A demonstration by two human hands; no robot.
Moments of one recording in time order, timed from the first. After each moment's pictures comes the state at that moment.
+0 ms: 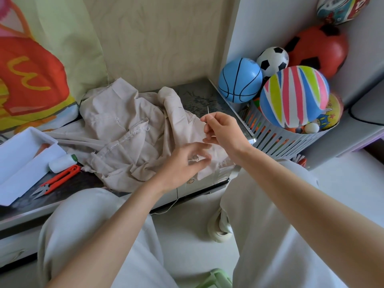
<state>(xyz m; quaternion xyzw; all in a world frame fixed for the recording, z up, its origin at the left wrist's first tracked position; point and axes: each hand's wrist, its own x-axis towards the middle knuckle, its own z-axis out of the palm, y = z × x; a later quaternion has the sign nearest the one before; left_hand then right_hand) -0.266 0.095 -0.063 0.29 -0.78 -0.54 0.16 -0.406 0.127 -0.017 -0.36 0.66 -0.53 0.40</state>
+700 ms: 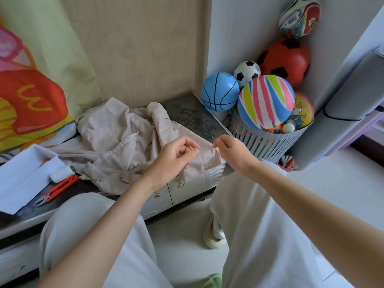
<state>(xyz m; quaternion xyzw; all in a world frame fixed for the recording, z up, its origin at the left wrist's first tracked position) -0.274 0.125 -0.024 0.25 -0.76 -0.55 0.24 -0.443 0.200 -0.023 -0.46 0.78 -0.33 0.25</state>
